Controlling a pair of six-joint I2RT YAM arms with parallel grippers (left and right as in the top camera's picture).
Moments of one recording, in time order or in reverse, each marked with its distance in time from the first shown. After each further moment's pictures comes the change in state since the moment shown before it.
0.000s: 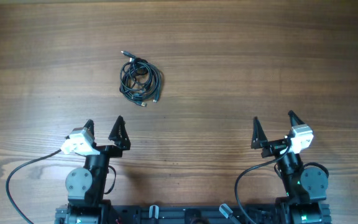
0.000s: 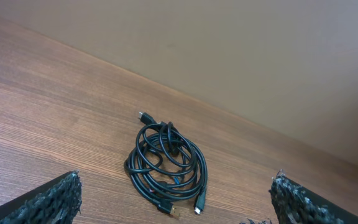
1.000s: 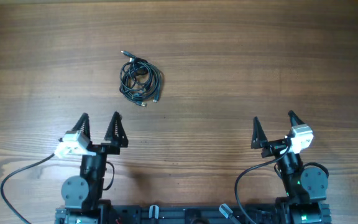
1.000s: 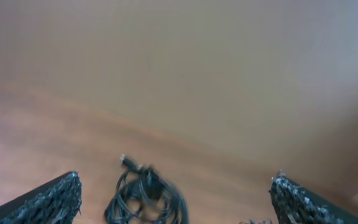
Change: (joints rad) left arm 0.000 0.001 0.000 0.197 -0.001 0.004; right arm 0.000 0.000 0.000 0.000 0.000 0.000
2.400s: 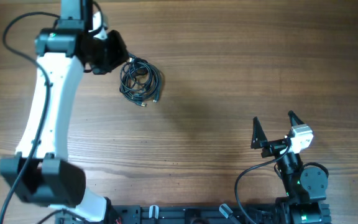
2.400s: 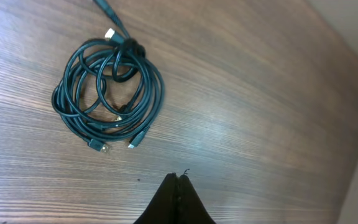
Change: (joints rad) left arm -0.018 1.721 1.695 -1.217 0.304 -0.102; right arm 0.000 0.002 0.000 -0.003 0.000 0.000
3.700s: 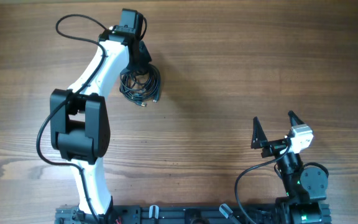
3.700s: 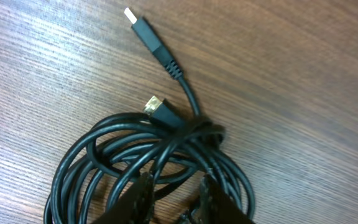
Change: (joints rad) left arm -0.136 0.381 -0.034 0.294 -0.419 -0.087; right arm 0.000 0.000 0.000 0.000 0.000 0.000
